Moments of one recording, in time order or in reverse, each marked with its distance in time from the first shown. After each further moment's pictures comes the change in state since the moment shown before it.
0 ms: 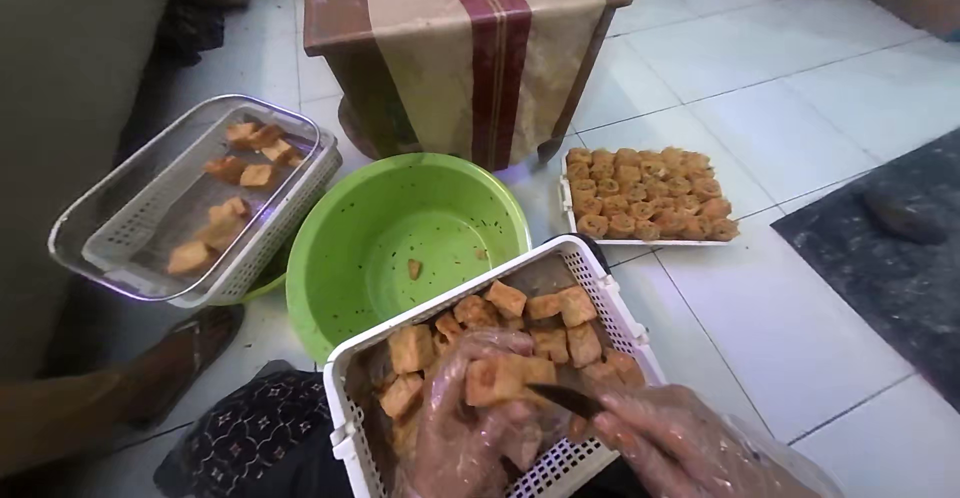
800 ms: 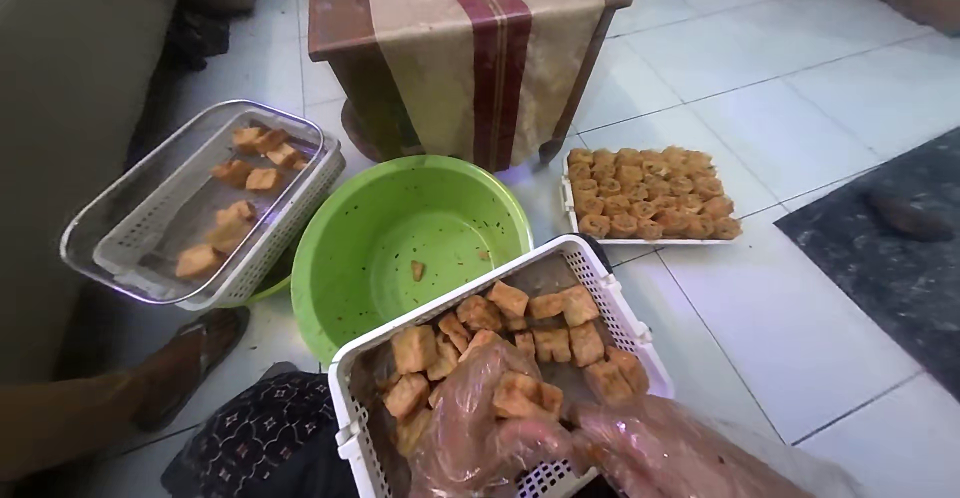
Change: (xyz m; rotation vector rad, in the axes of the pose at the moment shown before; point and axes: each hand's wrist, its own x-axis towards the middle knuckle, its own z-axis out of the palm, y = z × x) left_hand 0.008 -0.002 0.000 0.290 -0.147 0.137; right_hand 0.010 -0.027 -0.001 -0.089 -0.340 0.302
